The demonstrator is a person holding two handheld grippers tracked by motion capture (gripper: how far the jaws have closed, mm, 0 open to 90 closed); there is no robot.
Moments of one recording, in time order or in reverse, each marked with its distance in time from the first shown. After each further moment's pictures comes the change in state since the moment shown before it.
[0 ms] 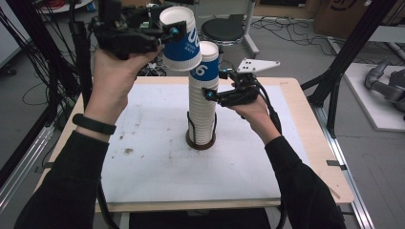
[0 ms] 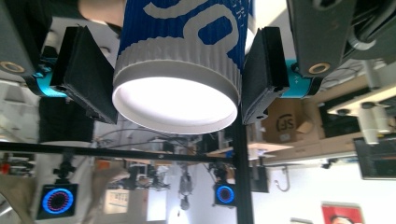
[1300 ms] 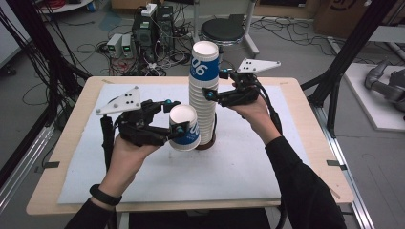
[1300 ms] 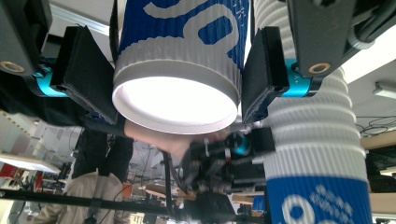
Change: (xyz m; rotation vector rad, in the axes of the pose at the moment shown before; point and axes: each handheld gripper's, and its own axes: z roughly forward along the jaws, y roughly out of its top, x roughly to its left) left arm -0.046 -0.165 -0.018 0.106 -0.085 -0.105; right arm 0.001 0.000 -0.002 0.003 -0.011 -0.011
